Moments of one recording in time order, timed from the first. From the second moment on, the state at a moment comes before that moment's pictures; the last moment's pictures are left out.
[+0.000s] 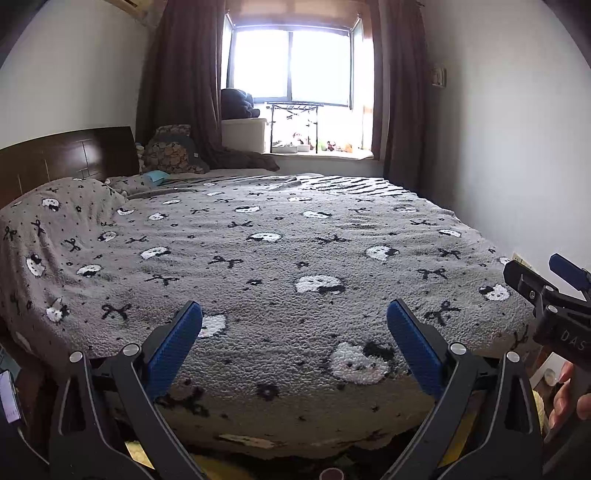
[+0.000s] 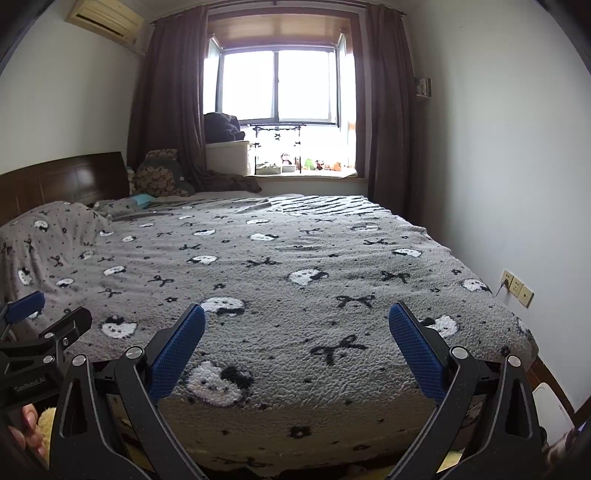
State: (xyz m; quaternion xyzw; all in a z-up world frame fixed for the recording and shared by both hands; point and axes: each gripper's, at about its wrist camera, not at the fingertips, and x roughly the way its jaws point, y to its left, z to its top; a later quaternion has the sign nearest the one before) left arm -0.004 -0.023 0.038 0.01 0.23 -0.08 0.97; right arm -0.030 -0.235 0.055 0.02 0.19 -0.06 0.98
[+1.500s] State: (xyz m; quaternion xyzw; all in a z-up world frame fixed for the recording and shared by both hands) left arm -0.004 -0.019 0.043 0.01 0.22 -0.06 0.97; right arm -0.028 -0.238 0.052 0.03 0.19 -0.06 0.98
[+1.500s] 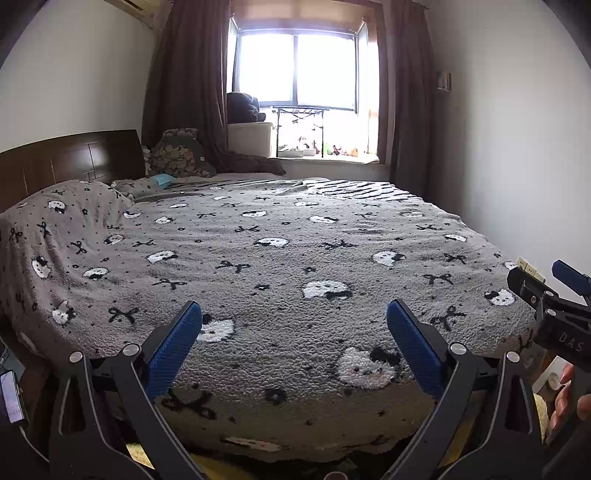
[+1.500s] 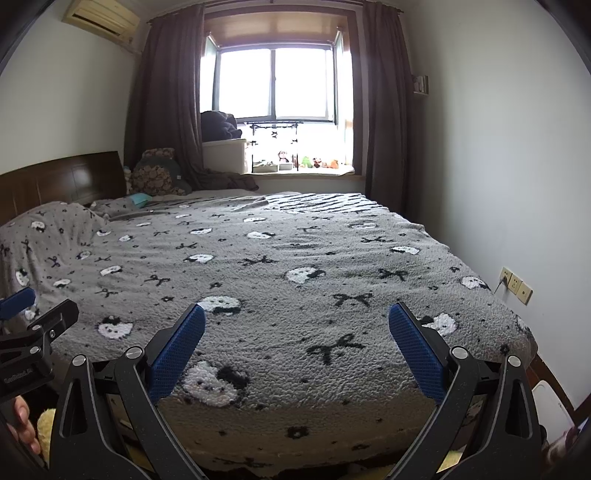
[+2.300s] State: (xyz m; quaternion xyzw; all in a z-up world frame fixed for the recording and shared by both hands) left arm -0.006 -0.020 0.042 0.01 0.22 -0.06 0.97; right arm -0.028 -0.238 0.050 0.03 0.20 -0.06 0.98
